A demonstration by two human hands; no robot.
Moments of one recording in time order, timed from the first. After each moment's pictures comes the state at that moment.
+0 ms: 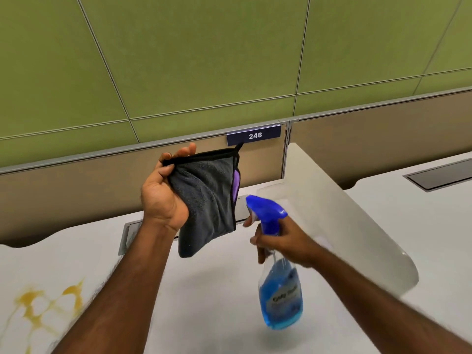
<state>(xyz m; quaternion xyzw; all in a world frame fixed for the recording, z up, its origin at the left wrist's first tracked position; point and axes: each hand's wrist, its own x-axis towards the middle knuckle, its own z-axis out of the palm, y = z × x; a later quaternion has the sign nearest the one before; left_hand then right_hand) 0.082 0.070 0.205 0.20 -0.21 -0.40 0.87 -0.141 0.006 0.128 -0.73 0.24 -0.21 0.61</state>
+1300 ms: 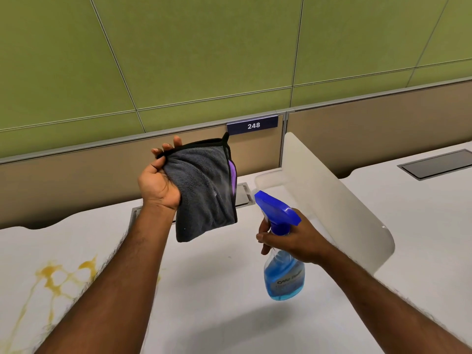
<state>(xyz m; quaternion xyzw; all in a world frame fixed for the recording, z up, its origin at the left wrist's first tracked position) 0.082 0.103 0.209 0.08 -0.08 -0.47 0.88 -0.188 0.062 0.139 -0.74 0.26 -0.24 0.57</state>
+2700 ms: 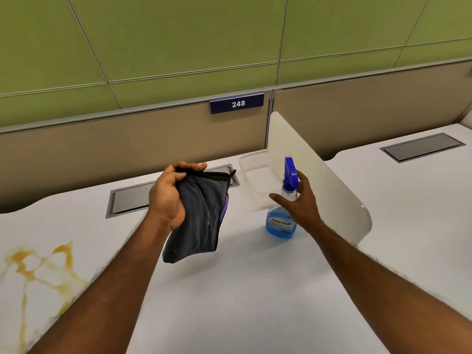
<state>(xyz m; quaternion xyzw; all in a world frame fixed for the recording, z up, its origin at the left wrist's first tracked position) 0.033 0.109 0.134 0.40 -0.23 -0.41 0.78 -0.216 -0.035 0.038 -0.66 0.49 -0.36 0.43</state>
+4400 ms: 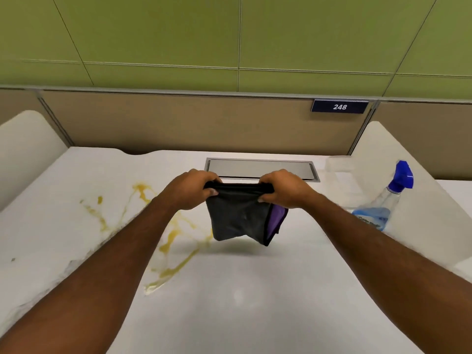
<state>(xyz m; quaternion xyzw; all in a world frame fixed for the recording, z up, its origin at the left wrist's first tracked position) 0.186 0.332 0.138 0.82 -0.54 -0.11 0.17 -0.002 0.145 0.134 -0.97 0.20 -0.03 0.13</state>
